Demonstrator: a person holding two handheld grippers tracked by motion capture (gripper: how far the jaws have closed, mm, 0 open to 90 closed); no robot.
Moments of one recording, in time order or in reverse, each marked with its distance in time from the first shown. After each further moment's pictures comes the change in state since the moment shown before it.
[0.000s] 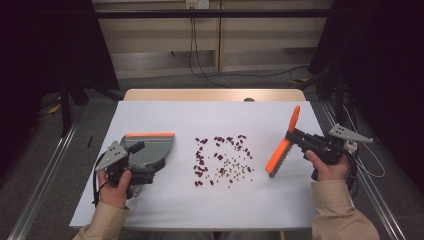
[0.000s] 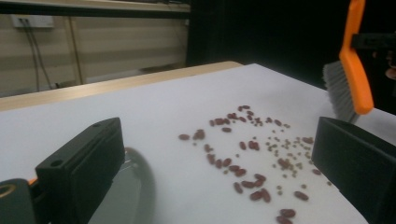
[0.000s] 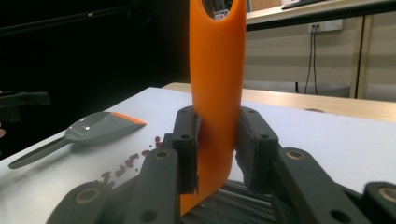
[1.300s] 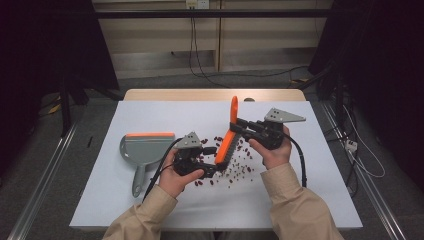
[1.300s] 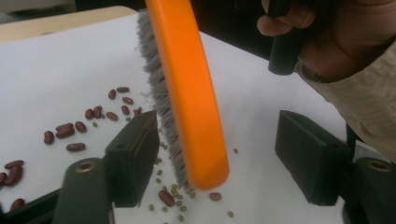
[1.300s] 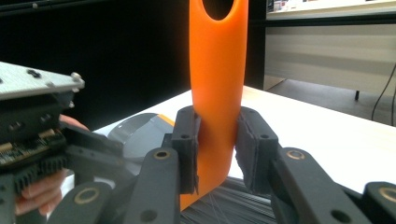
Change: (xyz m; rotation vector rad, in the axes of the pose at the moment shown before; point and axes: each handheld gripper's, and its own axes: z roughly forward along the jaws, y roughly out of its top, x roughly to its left) left arm -0.079 0.013 0.130 0.267 -0.354 0.004; right arm 0.084 0.021 0.123 0.073 0.168 -0.088
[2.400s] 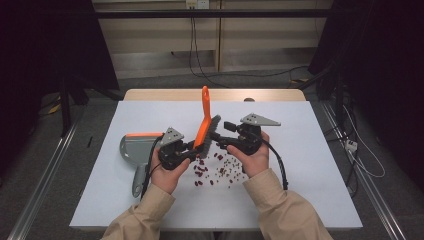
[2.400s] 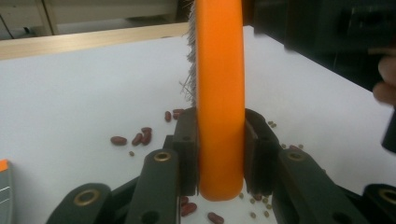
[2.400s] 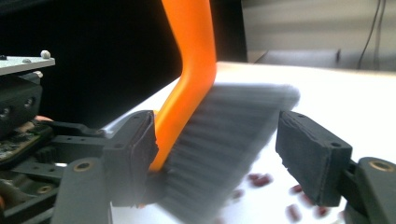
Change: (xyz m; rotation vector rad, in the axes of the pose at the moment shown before) left arm 0.019 -0.006 -0.031 -0.084 0.361 -0.112; right arm 0.035 -0.015 0.044 0.059 -0.119 0.169
